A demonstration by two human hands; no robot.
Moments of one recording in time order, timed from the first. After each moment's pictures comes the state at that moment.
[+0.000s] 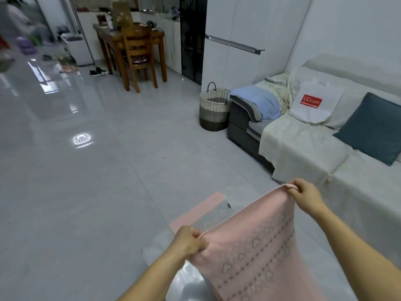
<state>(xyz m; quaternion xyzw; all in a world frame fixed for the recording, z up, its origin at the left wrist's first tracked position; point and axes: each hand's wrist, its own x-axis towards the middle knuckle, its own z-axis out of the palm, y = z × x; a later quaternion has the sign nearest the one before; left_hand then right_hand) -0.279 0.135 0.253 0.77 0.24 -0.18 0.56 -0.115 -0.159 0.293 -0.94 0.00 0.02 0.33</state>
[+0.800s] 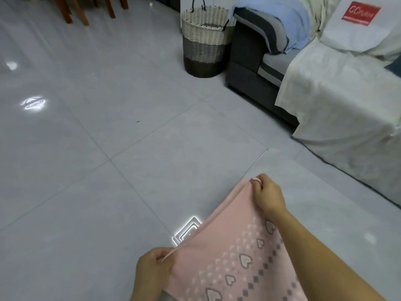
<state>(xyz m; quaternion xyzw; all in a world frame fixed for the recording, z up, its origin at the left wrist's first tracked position) -0.122 0.284 -0.054 0.73 0.36 -0.12 0.58 0.057 0.028 -0.089 -0.95 0.09 0.05 0.29</state>
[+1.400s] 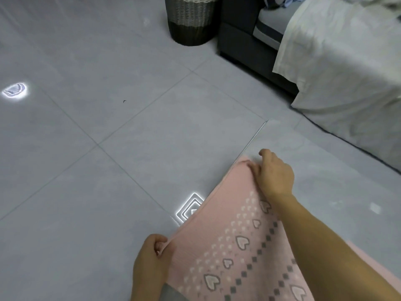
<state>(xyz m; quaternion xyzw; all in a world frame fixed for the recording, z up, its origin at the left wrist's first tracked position) -0.132 0.284 -0.112 0.81 0.34 -0.12 0.46 0.058 0.014 -0.109 -1.00 0.04 -0.03 0.08</state>
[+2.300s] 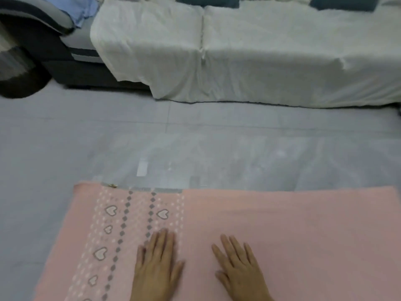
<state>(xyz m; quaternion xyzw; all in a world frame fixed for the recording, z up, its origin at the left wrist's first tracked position) -0.189 0.036 -0.100 0.93 -0.33 -0.16 0.08 -0.343 -0.158 -0.130 -0.98 0.13 0.08 0.09</state>
